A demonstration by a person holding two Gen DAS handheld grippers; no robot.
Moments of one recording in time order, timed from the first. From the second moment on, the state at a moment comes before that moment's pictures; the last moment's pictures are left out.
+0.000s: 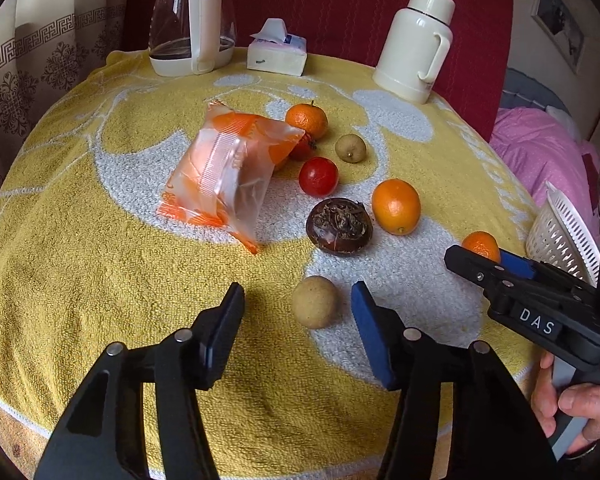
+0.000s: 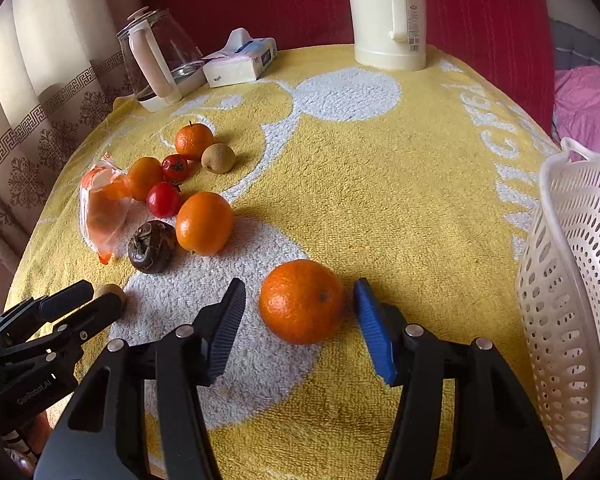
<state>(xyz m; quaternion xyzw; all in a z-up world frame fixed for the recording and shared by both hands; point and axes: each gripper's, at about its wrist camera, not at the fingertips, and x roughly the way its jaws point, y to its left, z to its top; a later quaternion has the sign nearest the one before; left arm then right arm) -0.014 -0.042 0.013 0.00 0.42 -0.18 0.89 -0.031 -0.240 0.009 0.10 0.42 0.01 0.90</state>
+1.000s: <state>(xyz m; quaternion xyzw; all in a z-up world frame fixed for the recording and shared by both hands) -0.015 -0.045 0.013 -0.02 0.42 -0.22 0.88 -0.032 -0.242 0.010 0.10 0.43 0.01 0.90</state>
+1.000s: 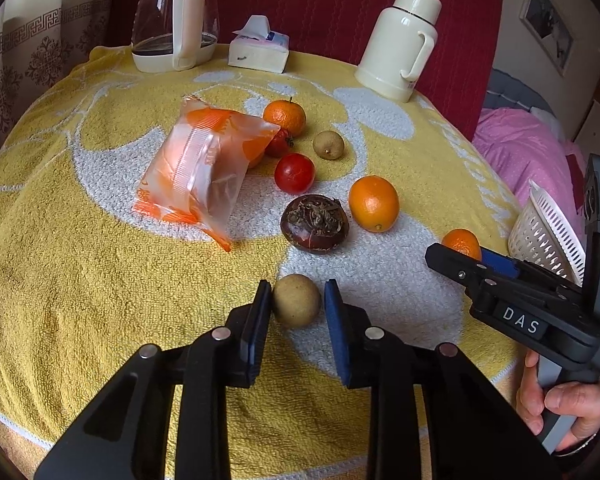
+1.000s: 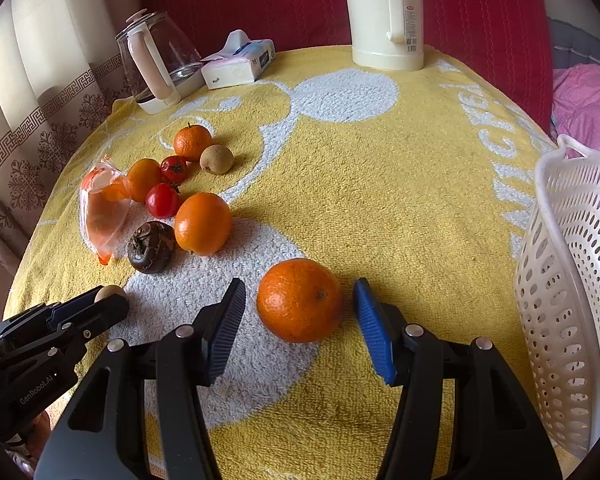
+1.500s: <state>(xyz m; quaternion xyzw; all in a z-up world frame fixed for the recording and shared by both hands) -0.019 -0.043 0.016 -0.02 0.41 -0.21 0.88 -0.038 -0.248 0.011 0.12 0.42 0.01 0.90</state>
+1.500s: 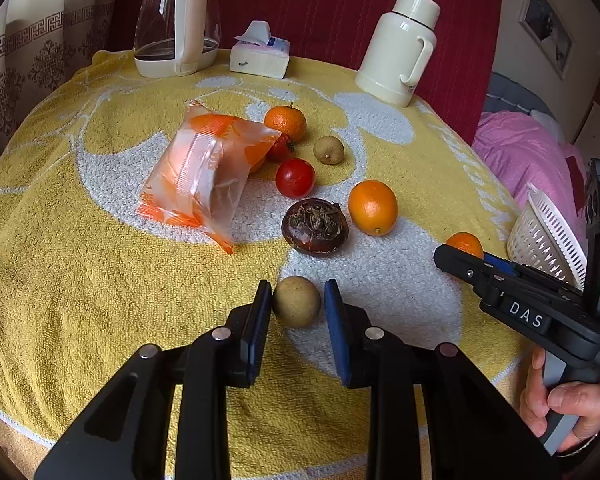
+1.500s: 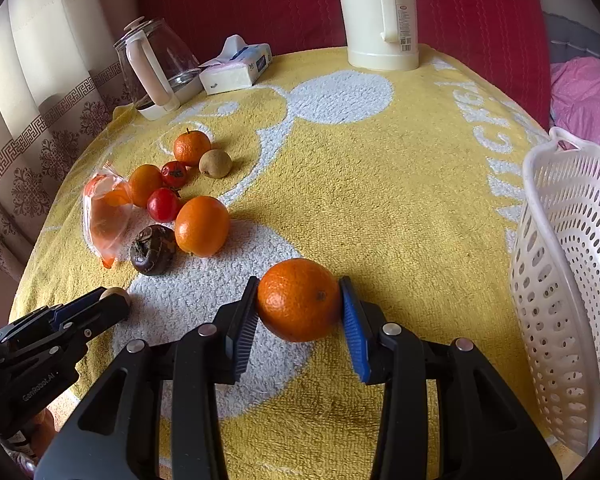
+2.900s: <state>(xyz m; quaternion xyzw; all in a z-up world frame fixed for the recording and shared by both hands) -0.018 -0.050 0.012 -0.01 0.42 -0.19 0.89 -0.073 -0.252 0.043 0.13 0.35 0.05 0.93</state>
